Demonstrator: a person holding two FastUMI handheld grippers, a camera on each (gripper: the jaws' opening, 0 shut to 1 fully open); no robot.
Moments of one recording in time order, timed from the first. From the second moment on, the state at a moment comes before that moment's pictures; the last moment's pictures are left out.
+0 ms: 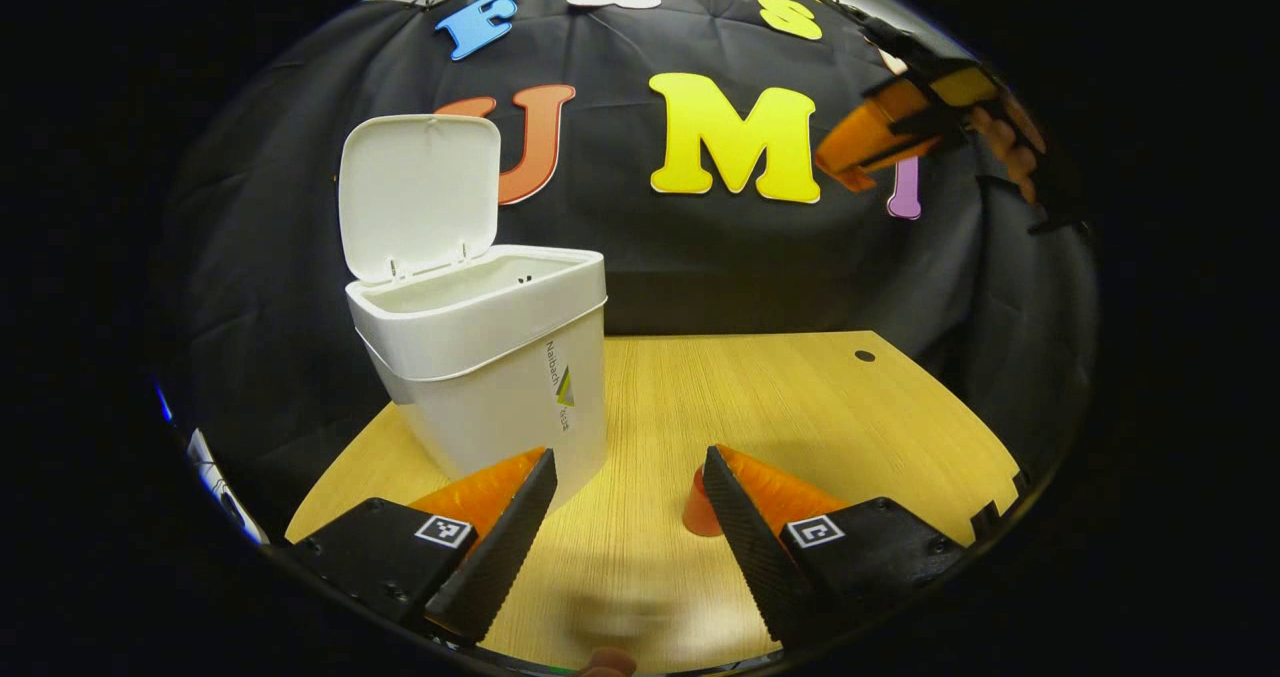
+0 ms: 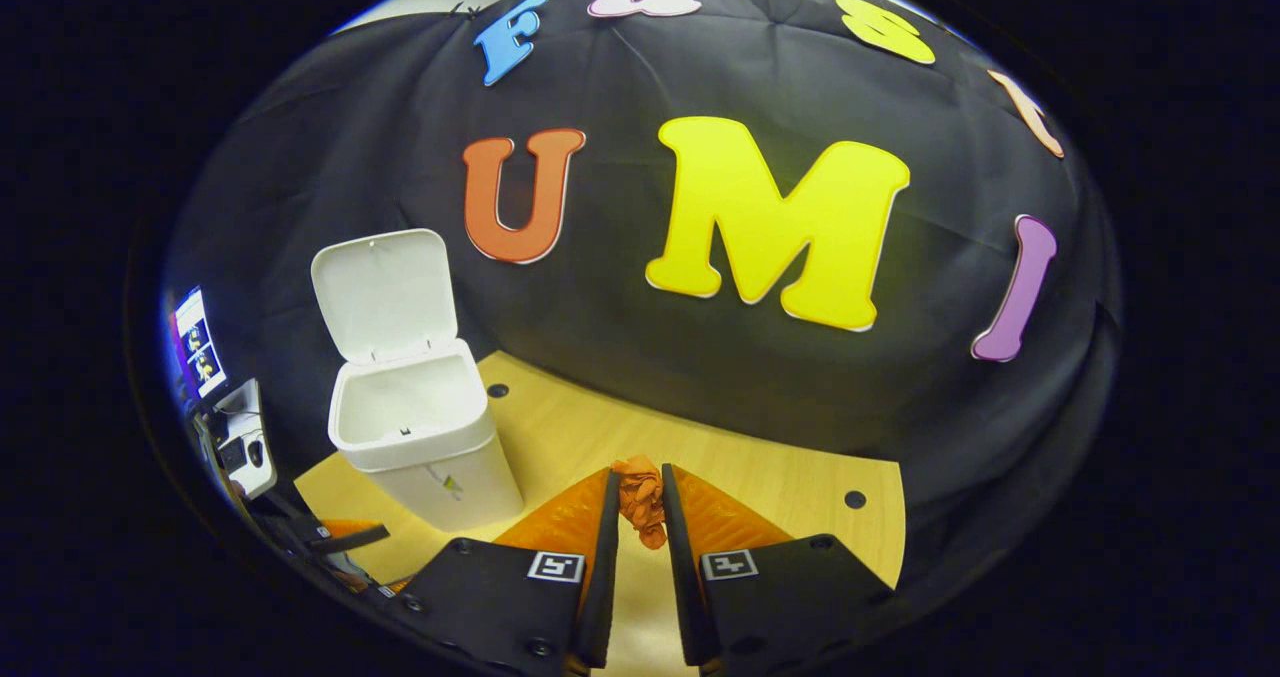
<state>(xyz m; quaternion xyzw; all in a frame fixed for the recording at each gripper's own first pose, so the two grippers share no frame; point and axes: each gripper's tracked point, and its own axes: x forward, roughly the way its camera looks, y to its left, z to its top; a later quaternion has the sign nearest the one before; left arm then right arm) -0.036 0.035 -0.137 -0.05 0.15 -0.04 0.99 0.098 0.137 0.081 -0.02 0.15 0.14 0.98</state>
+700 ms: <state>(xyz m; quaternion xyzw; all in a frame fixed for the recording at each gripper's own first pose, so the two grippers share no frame) -0.030 0.043 -0.138 -0.07 0.15 -0.09 0.98 0.140 0.376 0.109 -0.05 0.12 0.27 0.95</state>
